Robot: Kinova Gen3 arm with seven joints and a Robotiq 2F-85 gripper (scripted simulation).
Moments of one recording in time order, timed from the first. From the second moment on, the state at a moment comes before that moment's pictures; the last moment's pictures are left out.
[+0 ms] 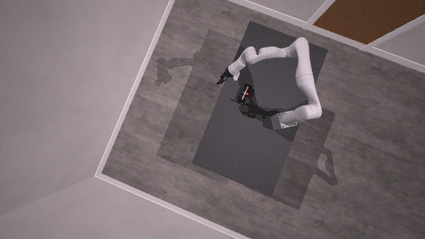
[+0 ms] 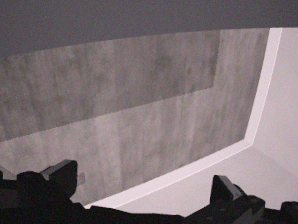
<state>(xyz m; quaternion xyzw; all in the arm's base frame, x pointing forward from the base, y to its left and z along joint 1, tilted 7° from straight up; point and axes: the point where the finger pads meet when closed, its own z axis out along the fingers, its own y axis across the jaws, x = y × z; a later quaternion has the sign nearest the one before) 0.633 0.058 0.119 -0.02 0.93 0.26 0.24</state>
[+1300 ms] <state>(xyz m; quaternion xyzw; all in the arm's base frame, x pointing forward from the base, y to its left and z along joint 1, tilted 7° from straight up) 0.597 0.059 0.083 -0.05 0.96 0.21 0.17</state>
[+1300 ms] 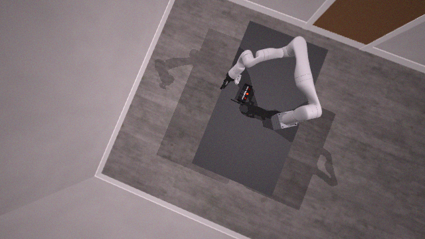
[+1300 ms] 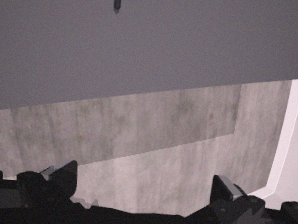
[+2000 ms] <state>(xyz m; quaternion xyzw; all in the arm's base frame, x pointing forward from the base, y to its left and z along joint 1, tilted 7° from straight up) 0.567 0.048 0.063 -0.06 0.98 0.15 0.12</state>
